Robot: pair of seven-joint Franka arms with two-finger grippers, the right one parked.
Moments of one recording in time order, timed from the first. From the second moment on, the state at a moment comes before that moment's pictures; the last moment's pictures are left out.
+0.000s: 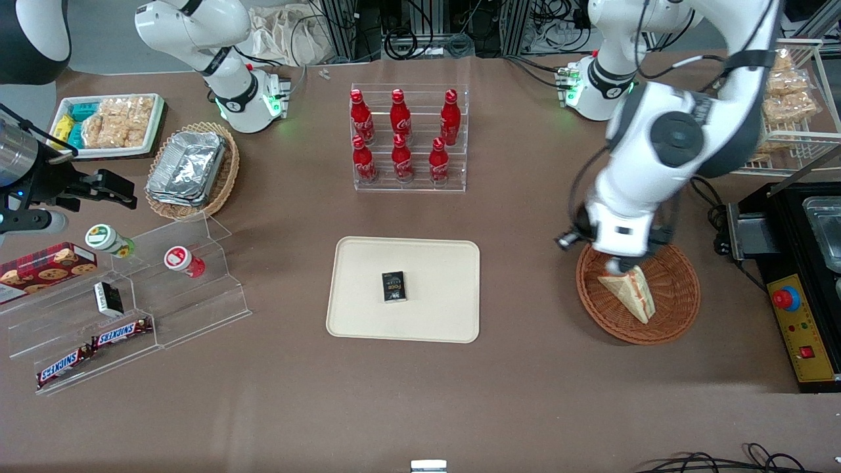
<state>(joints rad) -0.17 0.17 -0.30 -1.84 0.00 2.06 -1.06</state>
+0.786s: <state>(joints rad) -0.16 0.16 -0.18 -1.67 0.08 1.77 -0.75</state>
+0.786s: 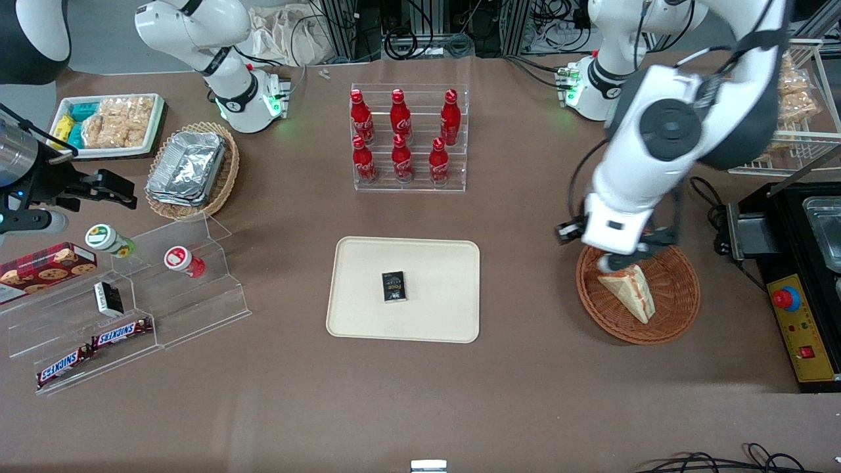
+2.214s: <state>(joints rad) 0.11 0.39 -0.17 -2.08 0.02 2.49 -0.78</state>
